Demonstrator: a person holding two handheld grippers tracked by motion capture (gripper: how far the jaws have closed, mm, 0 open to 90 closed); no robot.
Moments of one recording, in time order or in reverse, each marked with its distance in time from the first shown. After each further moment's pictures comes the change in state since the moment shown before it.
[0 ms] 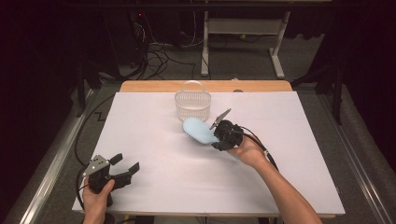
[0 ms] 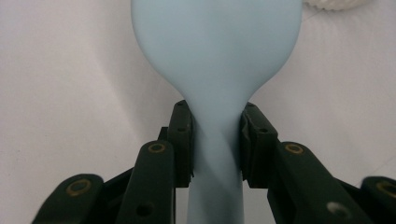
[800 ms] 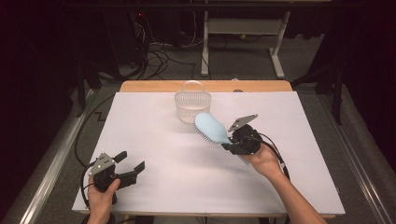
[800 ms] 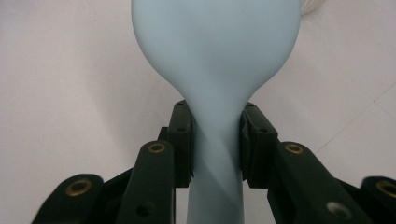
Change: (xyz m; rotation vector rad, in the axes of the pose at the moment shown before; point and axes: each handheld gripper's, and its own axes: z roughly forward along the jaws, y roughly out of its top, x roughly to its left) left arm -0.017 0.010 0.007 -0.017 -0.017 0.052; right arm 0.003 -0.044 -0.039 -0.190 -0.018 0.089
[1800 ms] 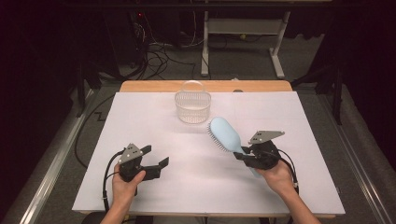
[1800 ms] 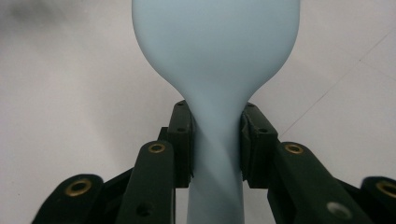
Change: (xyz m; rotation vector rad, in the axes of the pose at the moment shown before) left arm -0.041 0.031 0.051 0.071 -0.100 0.048; right arm 0.006 -0.056 -0.027 -0.150 0.005 0.103
